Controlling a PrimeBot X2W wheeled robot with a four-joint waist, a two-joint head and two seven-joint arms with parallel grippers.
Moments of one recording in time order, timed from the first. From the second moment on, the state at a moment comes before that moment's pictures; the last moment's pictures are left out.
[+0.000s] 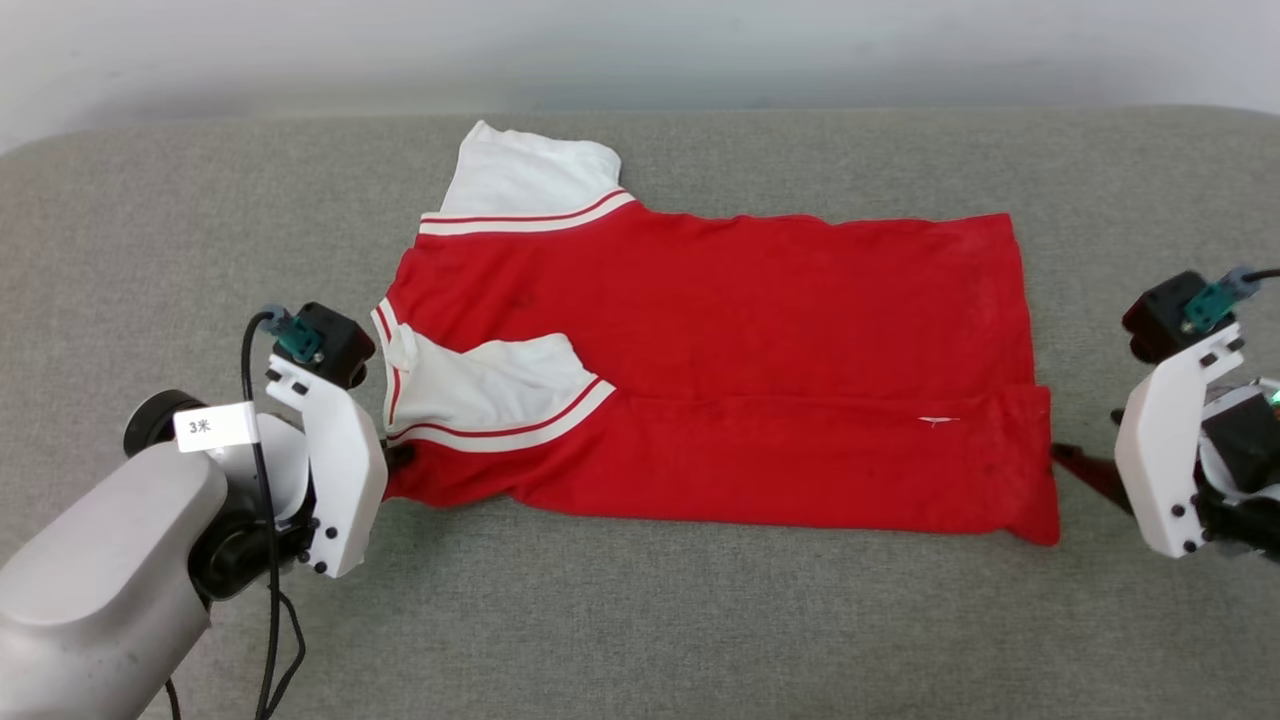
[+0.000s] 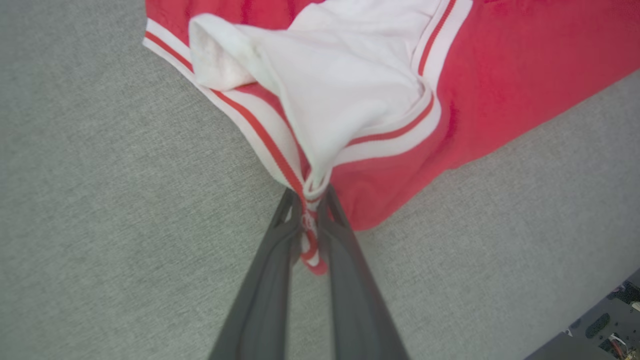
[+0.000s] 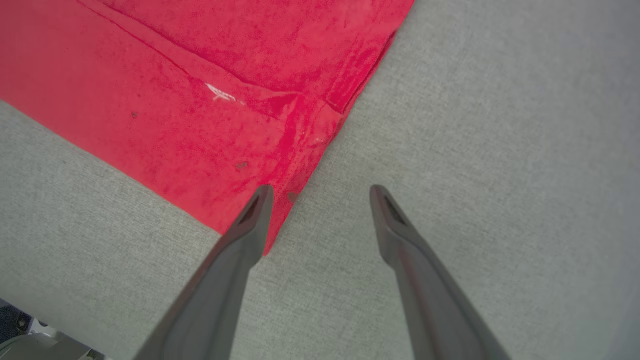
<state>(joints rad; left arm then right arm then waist) -0.70 0.73 -0.87 0.31 -0.94 -0.13 0.53 -0.58 -0.71 0.55 0.24 0.74 0.13 0.75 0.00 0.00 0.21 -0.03</state>
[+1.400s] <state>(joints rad) -0.48 0.84 -0.87 0.16 -1.00 -0.06 0.39 -0.41 -0.77 0.66 0.28 0.90 0.13 0.48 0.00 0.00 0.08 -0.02</state>
